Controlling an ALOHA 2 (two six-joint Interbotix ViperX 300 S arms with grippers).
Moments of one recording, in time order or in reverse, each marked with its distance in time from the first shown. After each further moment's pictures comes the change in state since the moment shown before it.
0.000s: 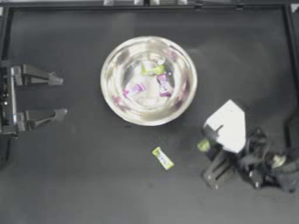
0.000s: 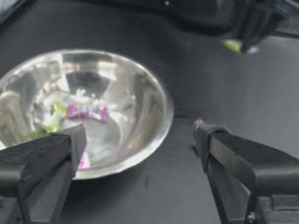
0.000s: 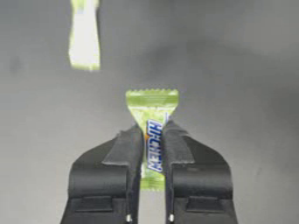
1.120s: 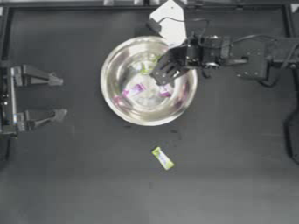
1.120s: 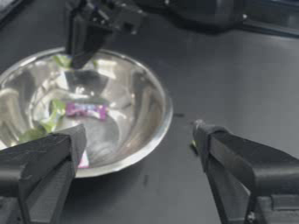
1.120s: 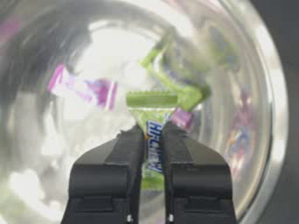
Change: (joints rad) left arm 0.000 0.000 0.000 -0.008 0.003 -0.002; right arm -0.621 0.302 -0.249 0.176 -0.387 -0.738
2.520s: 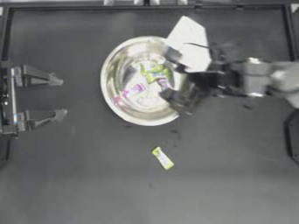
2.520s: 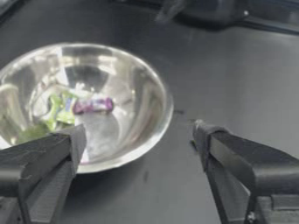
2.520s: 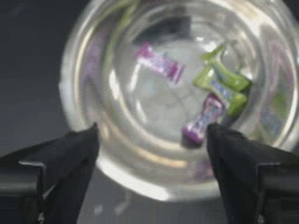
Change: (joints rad) left arm 0.000 0.000 0.000 -0.005 0.015 0.000; right arm 0.219 -0.333 0.092 -0.086 0.124 -0.029
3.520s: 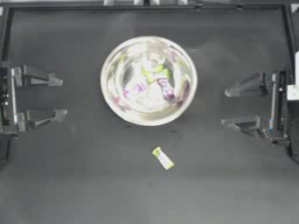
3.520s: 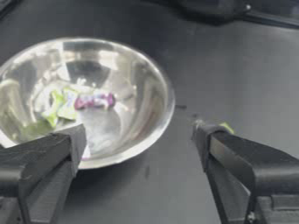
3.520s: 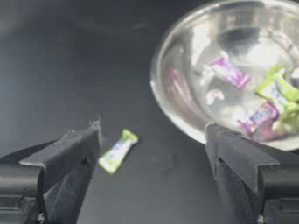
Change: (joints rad) left arm -0.012 0.000 -0.005 0.000 0.020 0.008; right arm 0.107 -0.543 0.537 -0.049 -0.391 0.008
